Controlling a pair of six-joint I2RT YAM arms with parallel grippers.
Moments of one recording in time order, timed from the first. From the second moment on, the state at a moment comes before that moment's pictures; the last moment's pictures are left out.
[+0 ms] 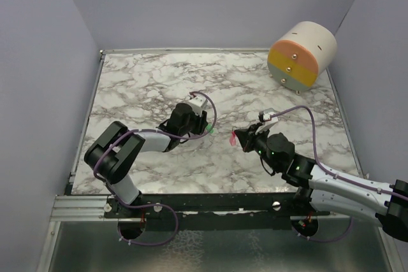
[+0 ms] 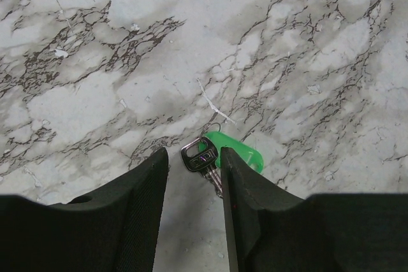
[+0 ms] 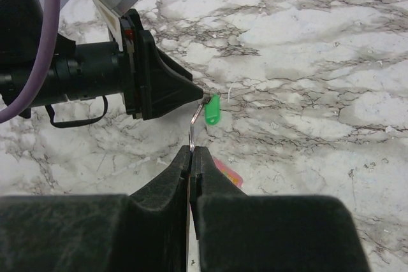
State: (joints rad) left arm -0.62 1.65 0.65 0.51 0.06 -0.16; right arm 0.98 0.84 0.41 0.24 0.43 0.40
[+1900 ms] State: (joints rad) left arm -0.60 1.79 0.69 0.61 0.15 -0.08; right arm 0.98 0.84 0.41 0.23 0.44 0.39
